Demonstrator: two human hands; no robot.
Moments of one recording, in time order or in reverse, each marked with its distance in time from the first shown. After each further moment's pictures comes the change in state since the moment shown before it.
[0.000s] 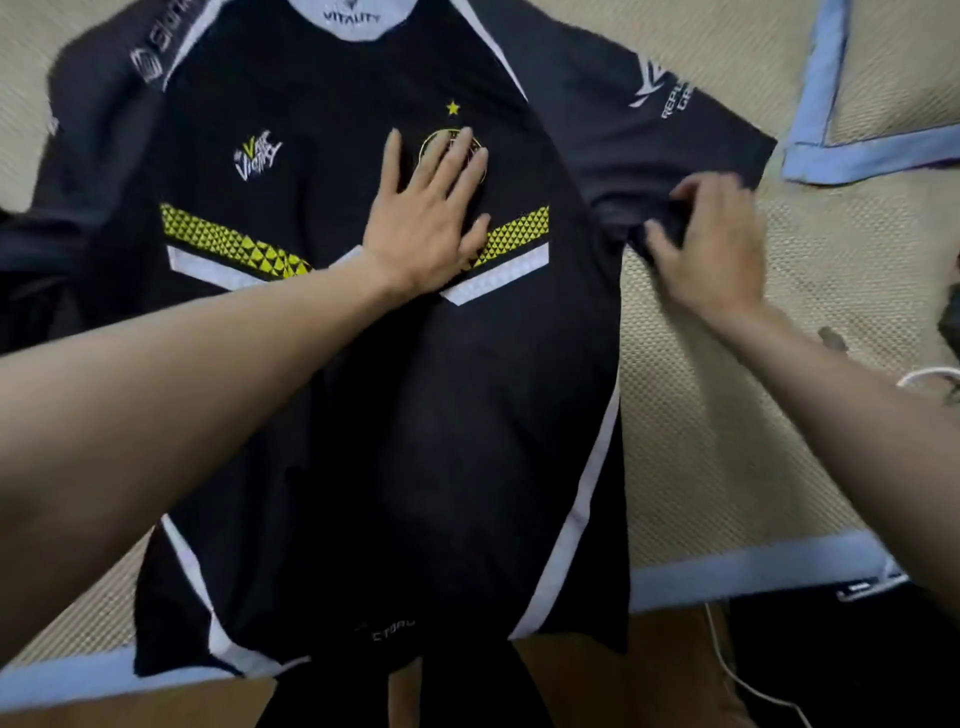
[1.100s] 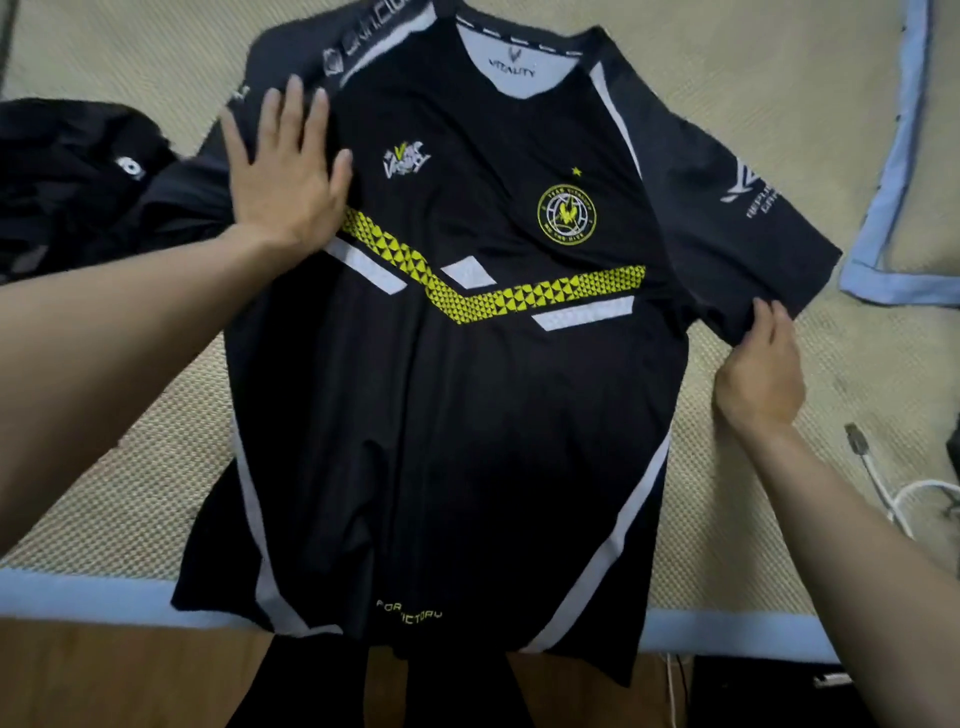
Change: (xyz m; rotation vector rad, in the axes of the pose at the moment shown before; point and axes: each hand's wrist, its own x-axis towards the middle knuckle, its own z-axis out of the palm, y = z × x) left_hand -0.104 -0.190 -0.033 -0.094 0.019 -0.632; right_hand -0.038 -0.002 0.021 -0.097 -0.066 0.174
